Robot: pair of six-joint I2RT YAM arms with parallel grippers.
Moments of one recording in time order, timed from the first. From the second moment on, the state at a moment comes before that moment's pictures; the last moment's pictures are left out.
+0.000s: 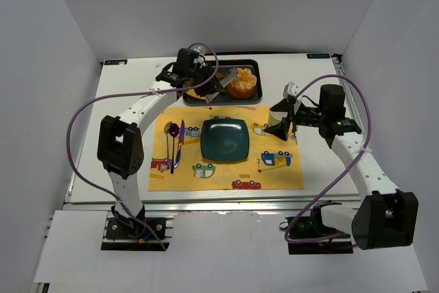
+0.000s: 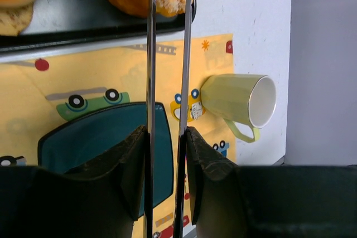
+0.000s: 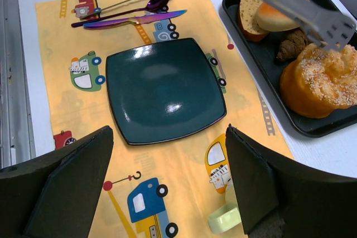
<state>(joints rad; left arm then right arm) -0.44 1.90 1.64 -0.41 0.29 -0.67 0.13 1.18 0.90 -0.26 -1.07 -0.57</state>
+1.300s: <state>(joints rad) -0.44 2.00 1.84 -0.59 0.23 -0.53 0.13 1.18 0.87 -0.26 -1.07 -0.57</state>
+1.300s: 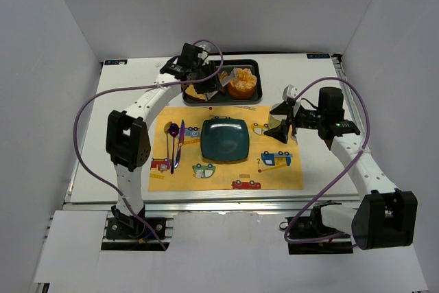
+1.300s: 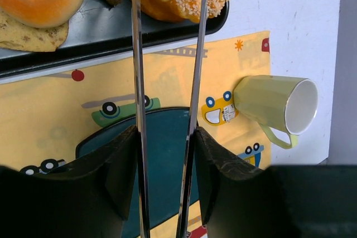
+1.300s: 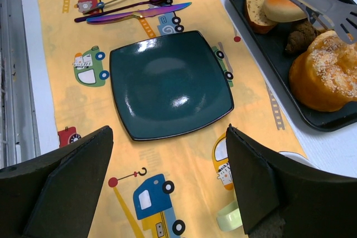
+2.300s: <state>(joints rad) -0.44 2.02 1.86 -0.59 0.24 -0.51 0.13 1.18 0.87 -0.26 -1.08 -0.57</state>
